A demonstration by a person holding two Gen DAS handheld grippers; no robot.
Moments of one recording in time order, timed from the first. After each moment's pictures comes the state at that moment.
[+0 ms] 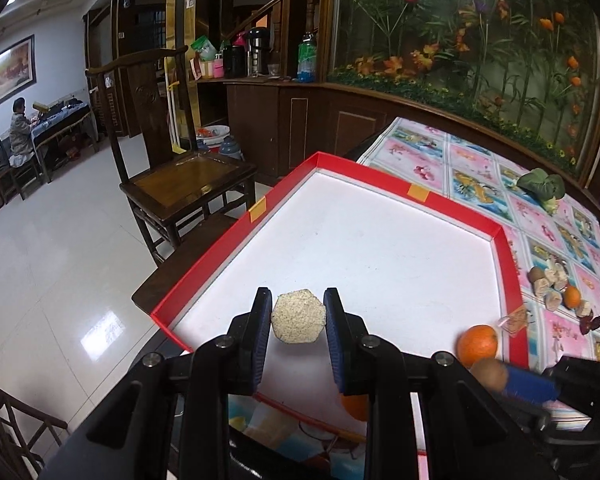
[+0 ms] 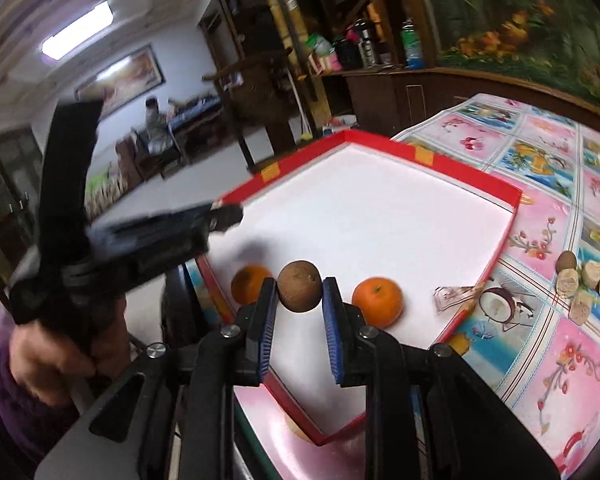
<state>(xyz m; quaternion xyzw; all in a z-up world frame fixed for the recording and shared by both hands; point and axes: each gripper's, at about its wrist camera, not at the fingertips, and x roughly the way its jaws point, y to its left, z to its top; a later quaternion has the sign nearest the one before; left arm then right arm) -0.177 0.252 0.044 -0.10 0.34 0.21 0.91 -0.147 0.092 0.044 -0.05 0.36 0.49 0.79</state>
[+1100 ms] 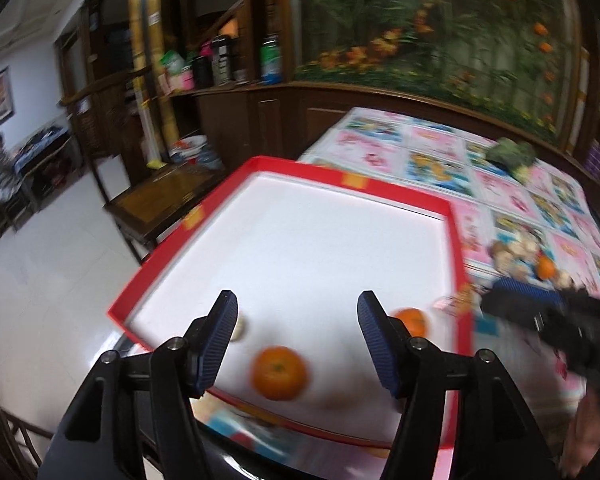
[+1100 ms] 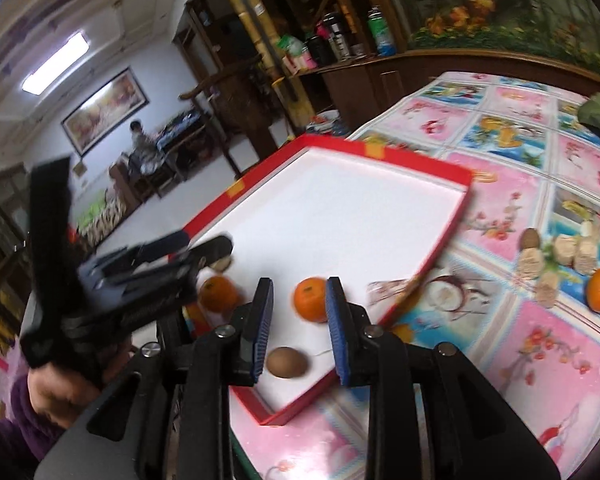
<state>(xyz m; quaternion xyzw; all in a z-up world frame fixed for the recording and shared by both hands) -0.171 0.189 0.066 -0.05 0.35 0.17 0.92 -0.099 0.038 0.059 0.04 0.39 0.46 0.80</state>
